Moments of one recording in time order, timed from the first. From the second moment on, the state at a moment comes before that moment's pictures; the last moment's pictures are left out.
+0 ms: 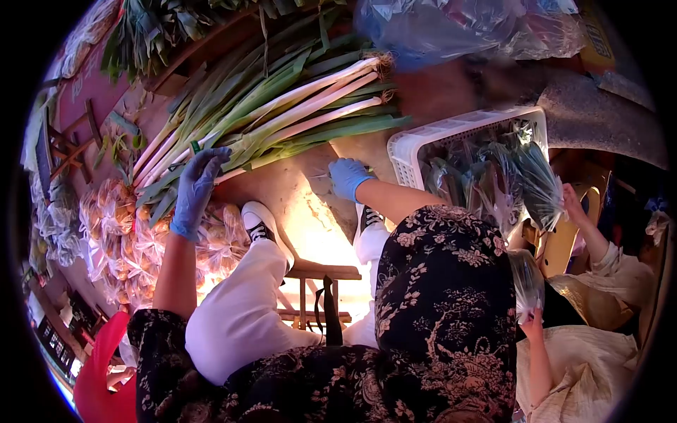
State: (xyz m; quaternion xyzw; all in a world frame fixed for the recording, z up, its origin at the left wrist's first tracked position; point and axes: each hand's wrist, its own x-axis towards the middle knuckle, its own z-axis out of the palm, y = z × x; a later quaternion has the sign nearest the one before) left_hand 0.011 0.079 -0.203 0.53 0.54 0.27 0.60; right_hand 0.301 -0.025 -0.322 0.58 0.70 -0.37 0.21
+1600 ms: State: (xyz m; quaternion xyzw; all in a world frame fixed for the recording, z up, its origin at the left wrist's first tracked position) left_hand 0.184 0.129 -0.304 0.85 0.42 -0.01 0.32; right_hand 0.338 0.049 -0.363 0.27 -0.08 -0.77 -0.58
